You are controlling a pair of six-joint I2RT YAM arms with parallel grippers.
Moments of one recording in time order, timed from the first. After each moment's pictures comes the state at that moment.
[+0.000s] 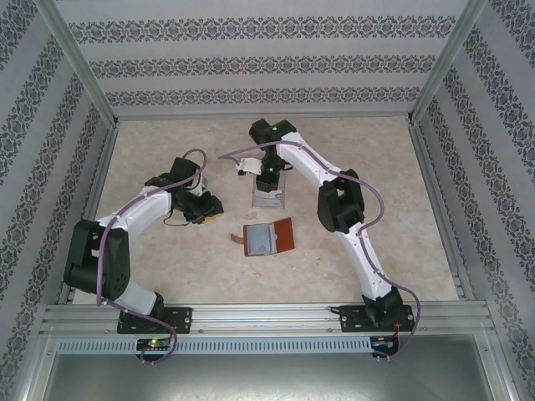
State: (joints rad) left arm -0.22 1.52 0.97 -0.65 0.45 -0.61; right arm 0.56 2.48 2.36 -1.37 -0.26 -0.78
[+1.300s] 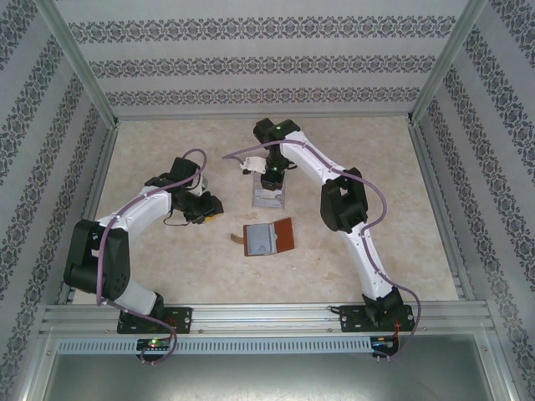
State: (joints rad) left arm -0.22 1.52 0.97 -0.65 0.45 -0.61; right arm 0.55 2.46 2.31 -1.35 -0.20 -0.78
